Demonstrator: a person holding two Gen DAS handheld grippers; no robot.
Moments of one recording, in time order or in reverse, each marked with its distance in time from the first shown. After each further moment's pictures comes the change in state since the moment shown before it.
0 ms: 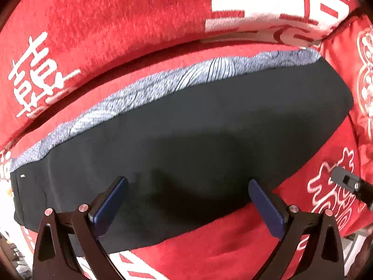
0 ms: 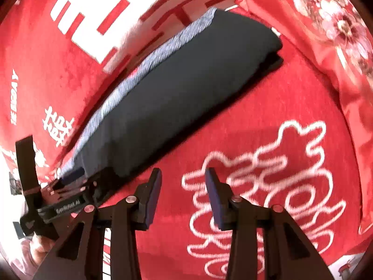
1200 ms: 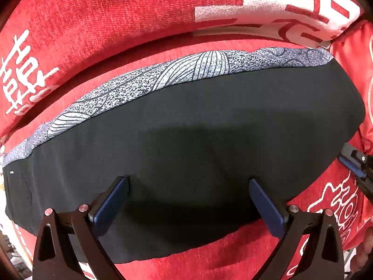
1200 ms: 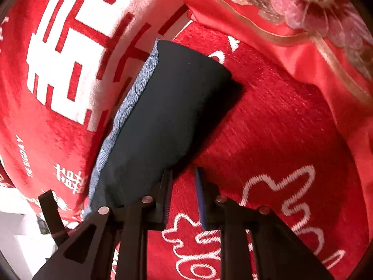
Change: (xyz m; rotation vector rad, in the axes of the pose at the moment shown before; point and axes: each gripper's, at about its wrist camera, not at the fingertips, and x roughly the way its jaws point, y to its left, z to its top) left arm 0.027 -0.027 0.001 -0.038 0.012 0.006; right arm 0.010 -0.070 0.036 0.222 -0.107 0.152
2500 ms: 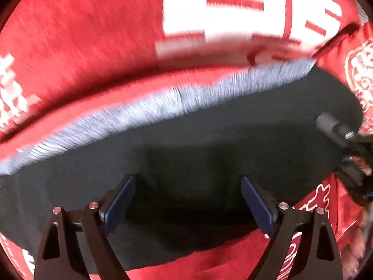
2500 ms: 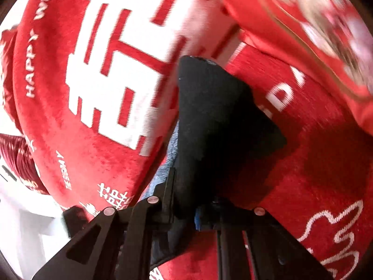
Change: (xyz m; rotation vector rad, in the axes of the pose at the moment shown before) left arm -0.001 -0.016 0.021 0.002 -0.079 -0.161; right arm -0.004 0.043 0.025 -0.025 -0.098 0.264
